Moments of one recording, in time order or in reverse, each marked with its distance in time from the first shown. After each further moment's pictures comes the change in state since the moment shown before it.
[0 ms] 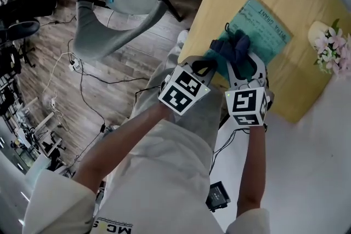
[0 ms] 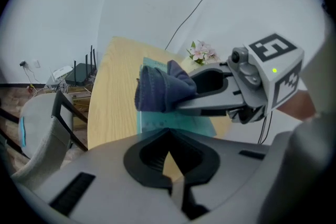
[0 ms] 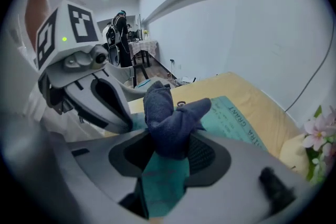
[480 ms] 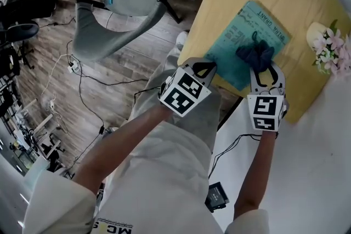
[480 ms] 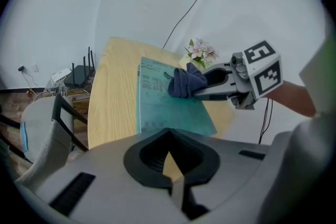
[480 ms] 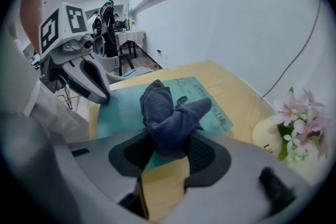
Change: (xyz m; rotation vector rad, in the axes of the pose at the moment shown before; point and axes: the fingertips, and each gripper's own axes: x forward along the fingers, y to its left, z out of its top) left arm 0.001 -0.001 -0.001 0.037 0.020 0.009; right arm -0.031 -0.053 -0.056 0.052 0.108 -0.124
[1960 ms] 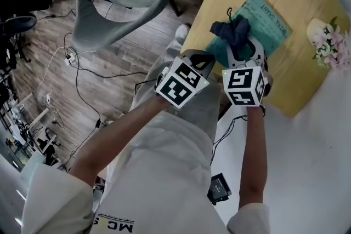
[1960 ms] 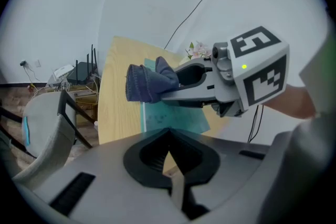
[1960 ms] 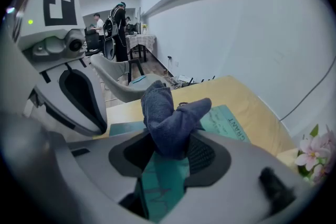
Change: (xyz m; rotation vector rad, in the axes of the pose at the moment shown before) left arm -0.023 -0.003 -0.005 -0.039 0.011 -0.017; right arm 0.033 0.053 0.074 -0.089 -0.064 0.046
